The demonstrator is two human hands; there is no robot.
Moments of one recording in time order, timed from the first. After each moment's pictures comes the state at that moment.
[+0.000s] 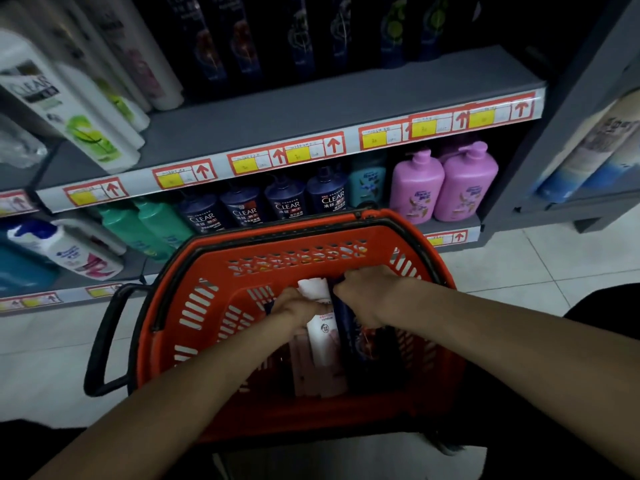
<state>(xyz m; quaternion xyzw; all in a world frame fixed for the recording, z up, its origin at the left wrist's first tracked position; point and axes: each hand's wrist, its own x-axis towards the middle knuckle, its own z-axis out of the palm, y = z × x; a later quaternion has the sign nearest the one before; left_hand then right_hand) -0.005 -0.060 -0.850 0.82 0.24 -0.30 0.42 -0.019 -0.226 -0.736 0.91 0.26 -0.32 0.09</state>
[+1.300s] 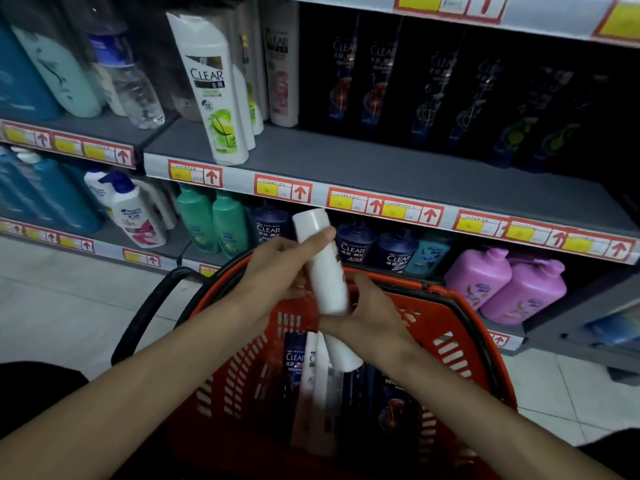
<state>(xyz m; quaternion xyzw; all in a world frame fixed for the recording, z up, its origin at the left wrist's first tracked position) -0.015 0.020 -0.660 0.69 0.23 -0.04 0.68 -0.016 -0.137 -0.693 0.86 0.06 -0.18 -0.47</state>
